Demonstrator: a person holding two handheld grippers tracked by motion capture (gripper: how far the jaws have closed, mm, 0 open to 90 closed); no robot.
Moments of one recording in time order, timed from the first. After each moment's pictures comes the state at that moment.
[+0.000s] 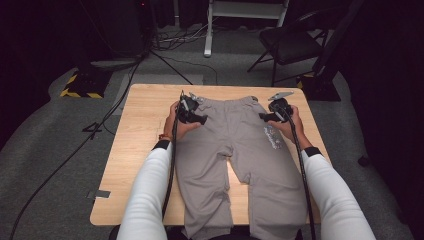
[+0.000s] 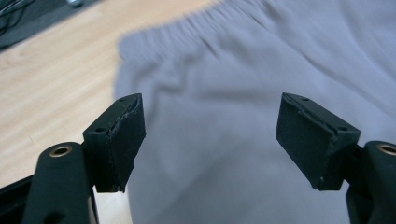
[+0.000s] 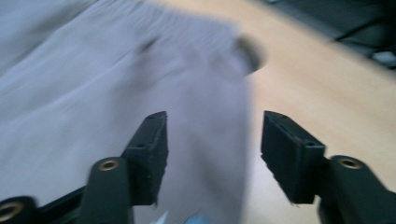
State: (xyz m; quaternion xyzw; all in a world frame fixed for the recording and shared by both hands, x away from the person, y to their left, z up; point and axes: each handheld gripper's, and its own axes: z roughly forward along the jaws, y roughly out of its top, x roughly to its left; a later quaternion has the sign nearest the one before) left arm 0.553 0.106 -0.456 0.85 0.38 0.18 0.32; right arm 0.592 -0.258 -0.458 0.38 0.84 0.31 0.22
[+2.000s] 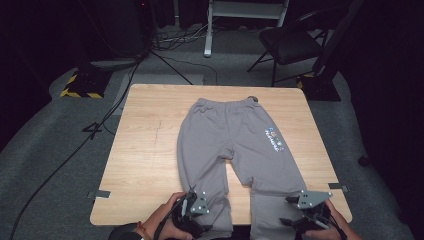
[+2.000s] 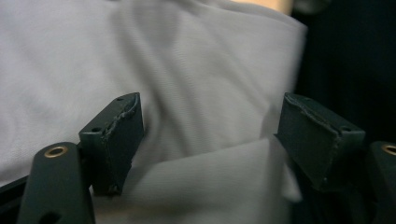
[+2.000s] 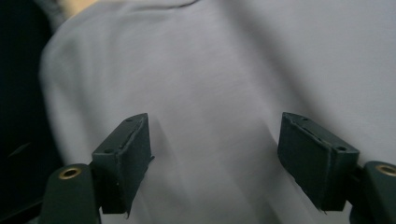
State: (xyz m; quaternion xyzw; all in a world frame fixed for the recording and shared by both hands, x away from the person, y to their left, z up) left arm 0.259 0.086 -0.487 0.95 0.12 0.02 0.30; right arm 0.271 -0.310 -0.489 0.20 0.92 0.32 0.08
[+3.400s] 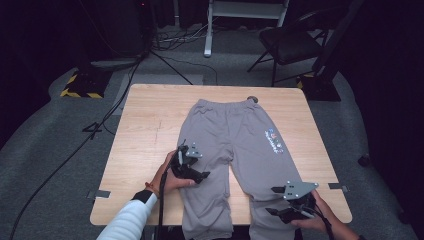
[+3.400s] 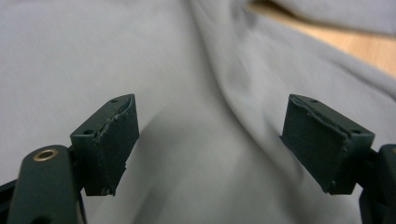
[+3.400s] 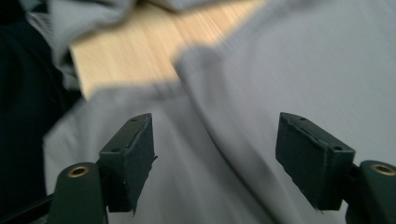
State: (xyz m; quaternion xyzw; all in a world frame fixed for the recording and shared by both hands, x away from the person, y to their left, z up) left arm 0.392 0.108 -0.493 0.90 0.27 0.07 0.34; right arm 0.296 -0.275 -0.478 0.18 0.91 0.35 0.10
